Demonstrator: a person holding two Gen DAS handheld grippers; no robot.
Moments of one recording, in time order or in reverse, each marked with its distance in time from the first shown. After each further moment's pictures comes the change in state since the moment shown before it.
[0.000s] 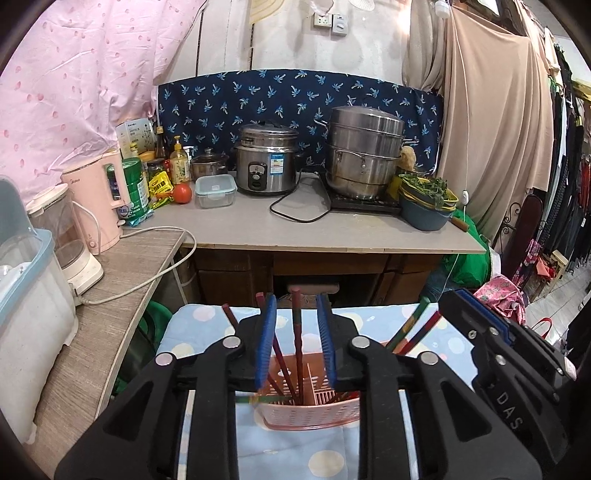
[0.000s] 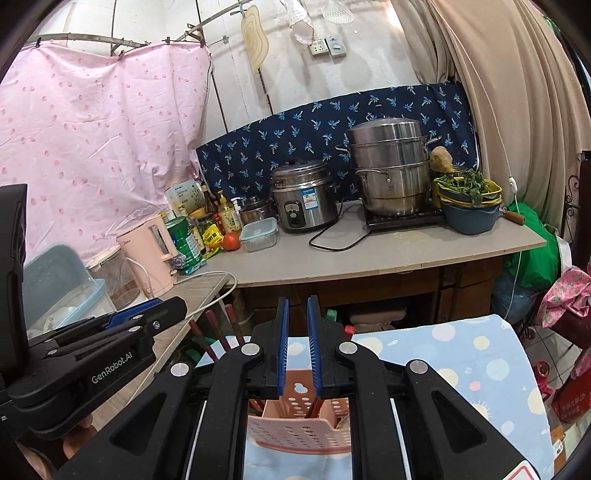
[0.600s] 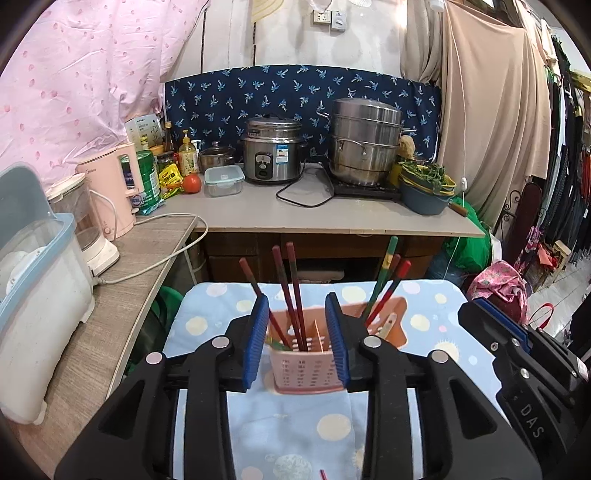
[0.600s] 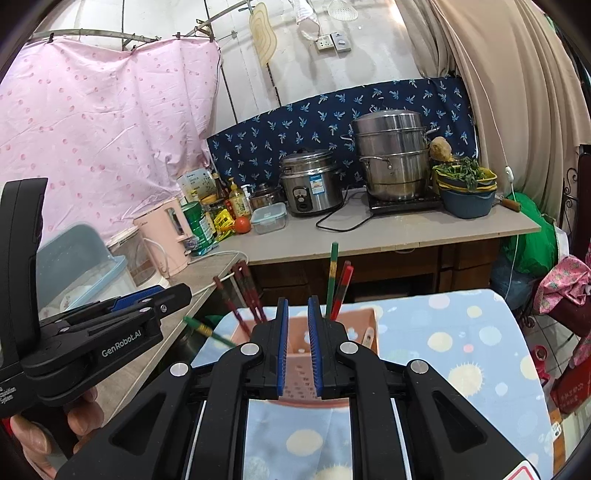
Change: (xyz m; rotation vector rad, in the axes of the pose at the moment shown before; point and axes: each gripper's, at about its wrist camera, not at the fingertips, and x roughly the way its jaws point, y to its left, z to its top) left arm -0.040 0.002 -0.035 0.021 0.024 0.024; right arm -0.060 0.004 -0.043 -0.003 0.045 0.032
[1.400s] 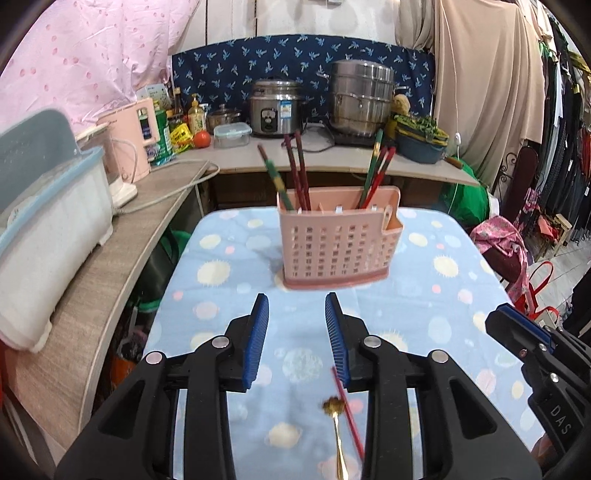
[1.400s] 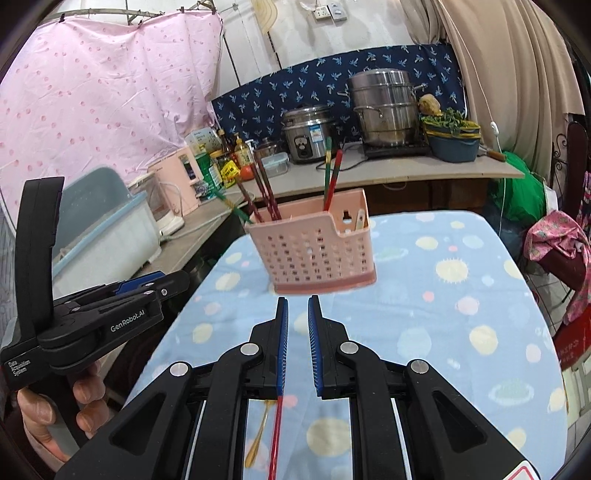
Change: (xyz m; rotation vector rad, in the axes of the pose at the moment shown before) left arm -0.055 0.007 -0.126 0.020 0.119 0.018; right arm -0.079 0.007 -0.121 0.019 0.157 0.001
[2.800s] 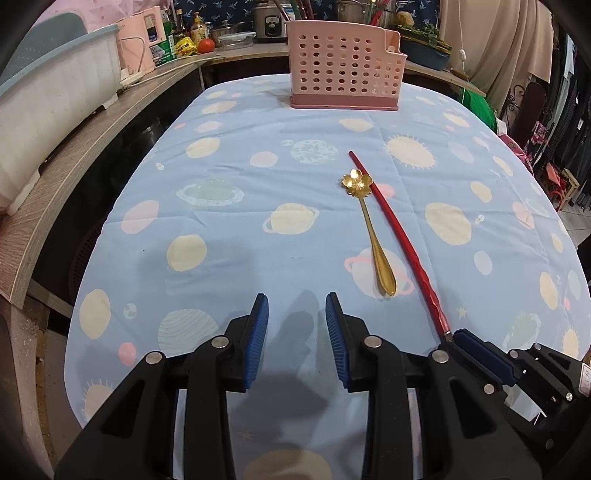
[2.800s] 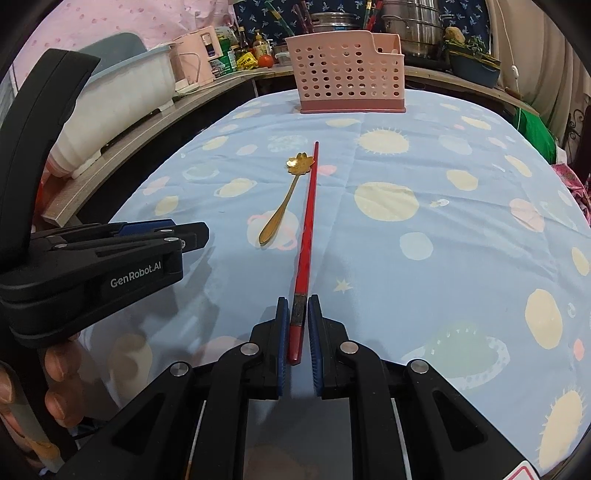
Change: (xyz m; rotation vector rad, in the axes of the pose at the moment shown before) left arm 0.012 0.006 -0.182 0.004 0.258 0.013; right arm 0.016 0.042 -0.185 -0.129 0.278 -0.059
